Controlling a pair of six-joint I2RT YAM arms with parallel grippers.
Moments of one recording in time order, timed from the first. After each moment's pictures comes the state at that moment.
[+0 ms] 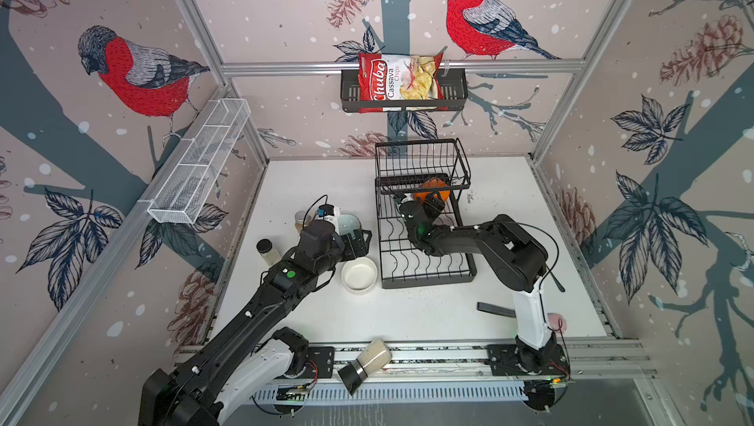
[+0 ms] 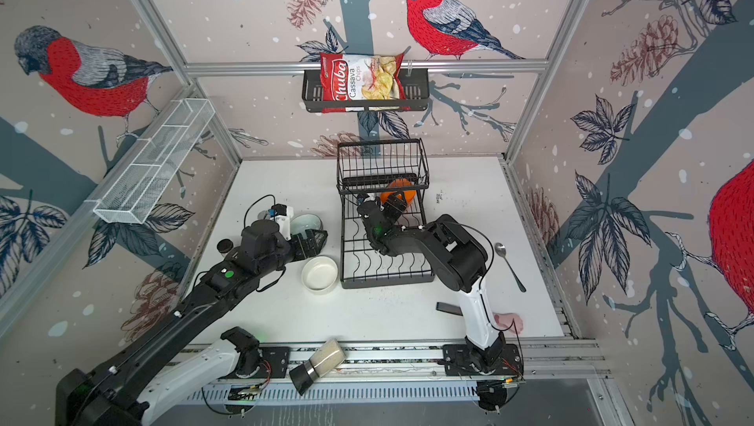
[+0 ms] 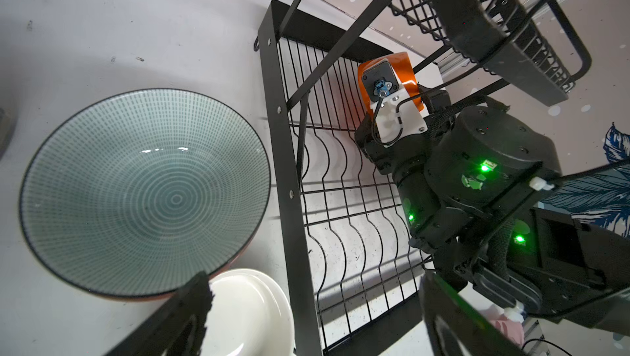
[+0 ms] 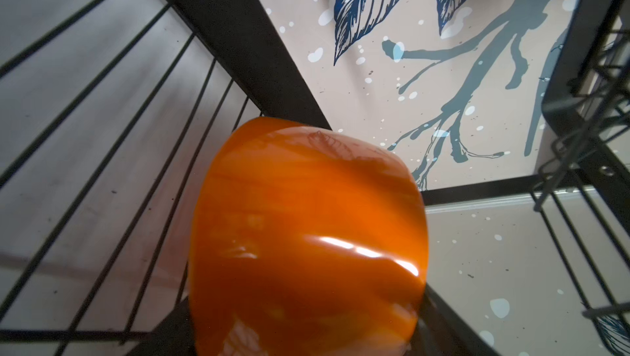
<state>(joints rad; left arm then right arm) -0.51 0.89 0.66 -0.33 0.08 -0.66 0.80 2.09 1.15 0.43 1.01 -0.76</state>
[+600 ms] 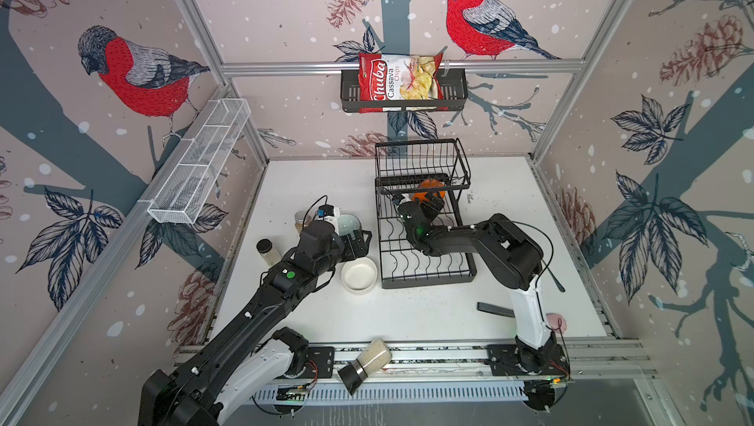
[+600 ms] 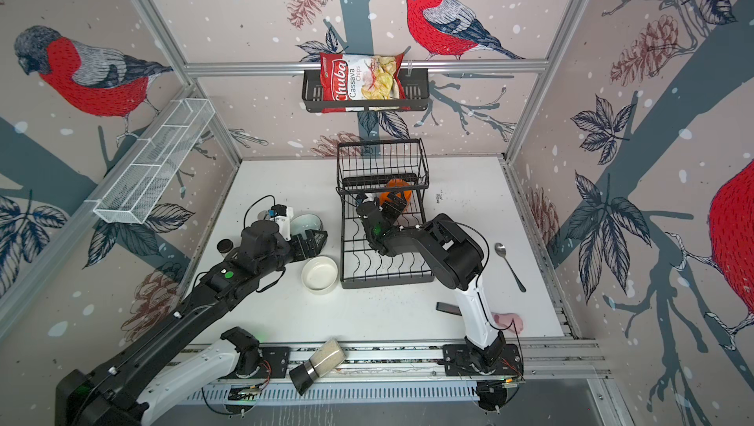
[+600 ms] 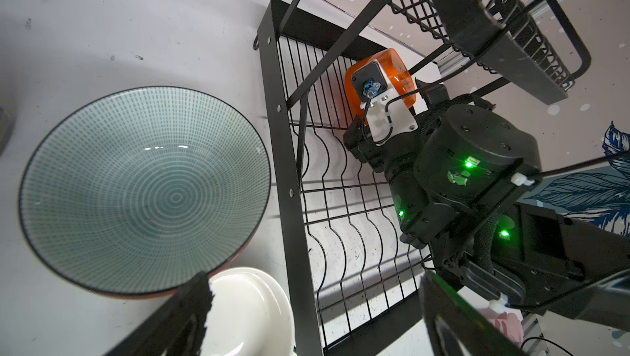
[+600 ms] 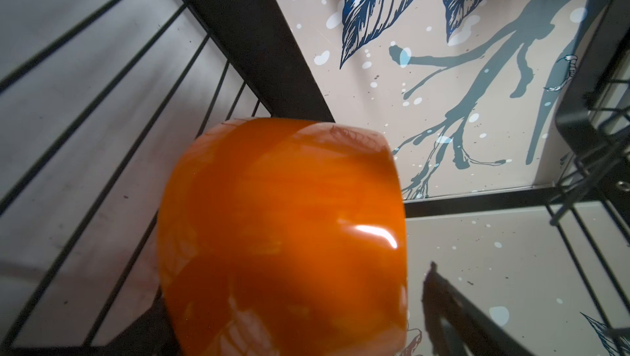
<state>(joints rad) -0.51 0.88 0.66 -0.33 0.08 -0.66 0.81 2.12 1.17 0.43 1.00 -0.76</state>
